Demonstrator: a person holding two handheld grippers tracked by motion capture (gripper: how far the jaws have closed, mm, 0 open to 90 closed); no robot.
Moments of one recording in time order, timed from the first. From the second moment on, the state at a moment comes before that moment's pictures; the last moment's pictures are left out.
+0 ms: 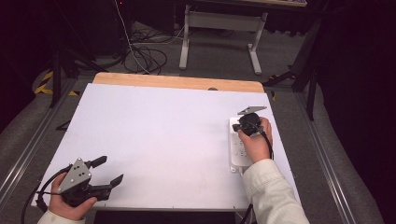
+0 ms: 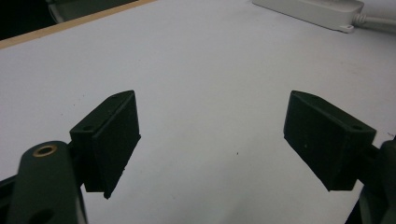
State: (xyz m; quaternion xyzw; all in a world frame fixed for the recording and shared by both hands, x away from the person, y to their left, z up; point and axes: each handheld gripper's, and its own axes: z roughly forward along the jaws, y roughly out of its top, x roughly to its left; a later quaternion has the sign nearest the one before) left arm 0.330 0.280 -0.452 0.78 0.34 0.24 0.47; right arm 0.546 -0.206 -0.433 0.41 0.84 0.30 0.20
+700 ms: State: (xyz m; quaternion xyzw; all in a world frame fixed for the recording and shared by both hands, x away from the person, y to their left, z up) left arm 0.330 0.279 -0.453 0.78 0.34 0.24 0.47; right arm 0.550 -0.204 -0.439 0.42 0.85 0.27 0.20
